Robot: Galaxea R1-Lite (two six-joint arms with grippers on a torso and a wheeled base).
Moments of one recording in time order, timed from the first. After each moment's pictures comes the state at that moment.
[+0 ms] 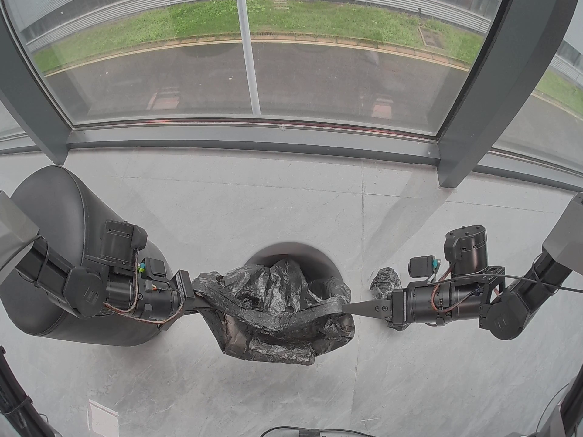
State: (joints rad) left arm -0.20 1.93 -0.79 -0.32 -0.59 -0.70; right arm 0.42 1.99 -0.65 -0.79 0.58 0.39
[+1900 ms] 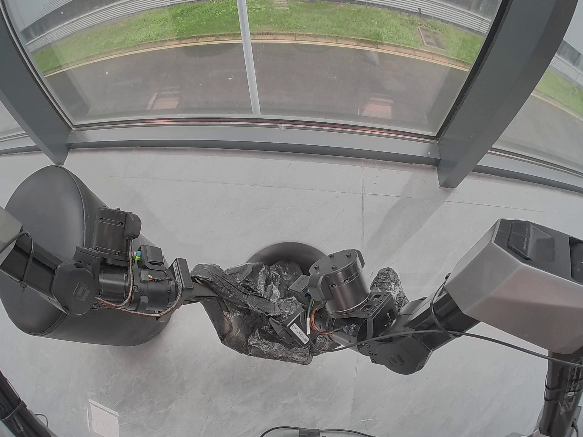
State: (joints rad) left arm -0.22 1.86 -0.80 -0.32 -0.59 -0.71; right arm 0.81 2.25 -1.07 -0.65 -0.21 -0.24
